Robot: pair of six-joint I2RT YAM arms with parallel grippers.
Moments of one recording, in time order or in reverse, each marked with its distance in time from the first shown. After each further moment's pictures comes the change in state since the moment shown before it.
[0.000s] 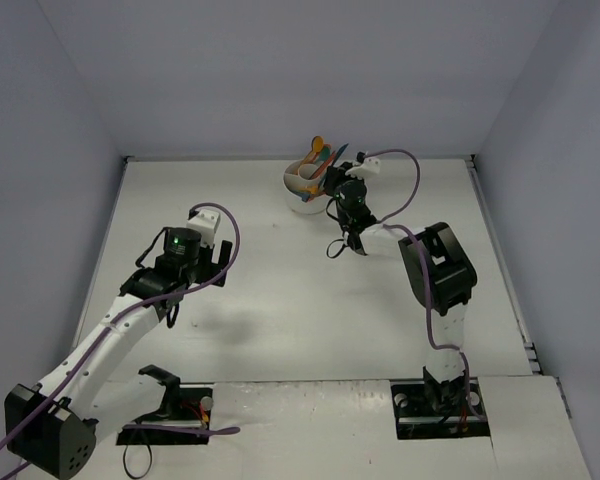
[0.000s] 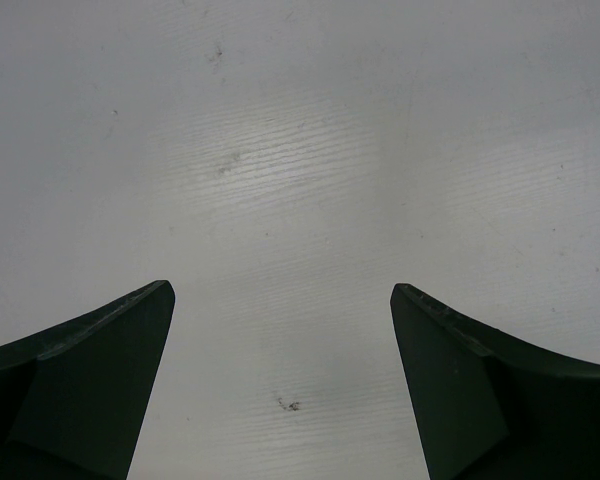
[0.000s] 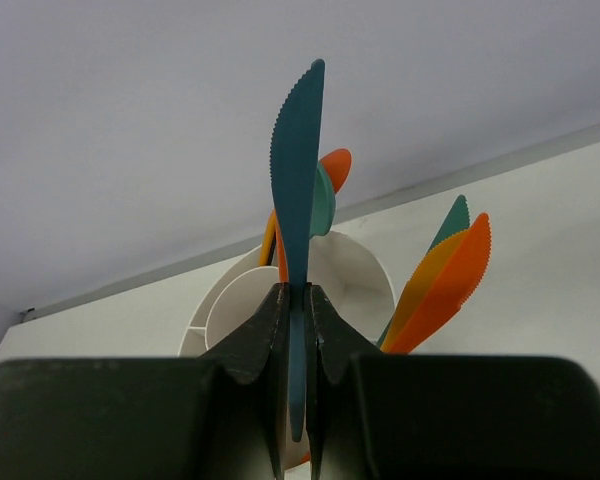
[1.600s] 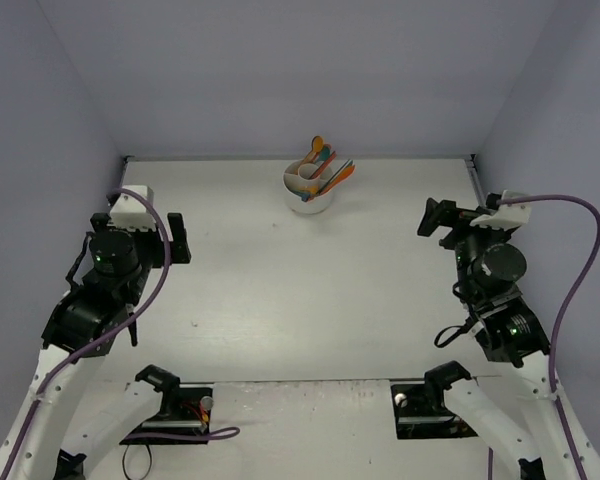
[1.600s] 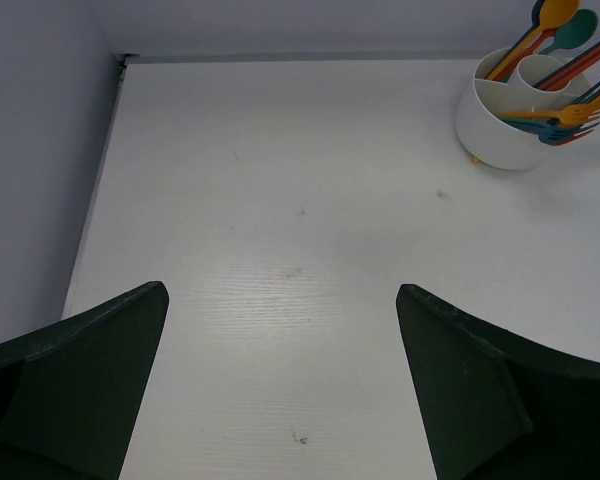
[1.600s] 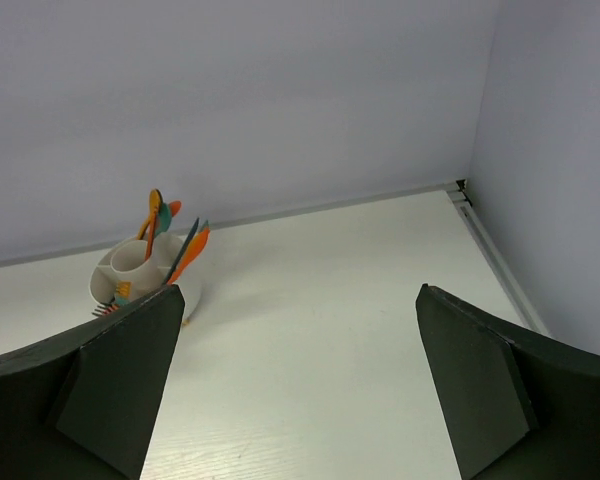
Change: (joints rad) left arm 0.001 -0.247 0.331 -0.188 -0.160 -0.075; right arm -0.092 -1.371 -0.266 -1.072 0.066 -0.382
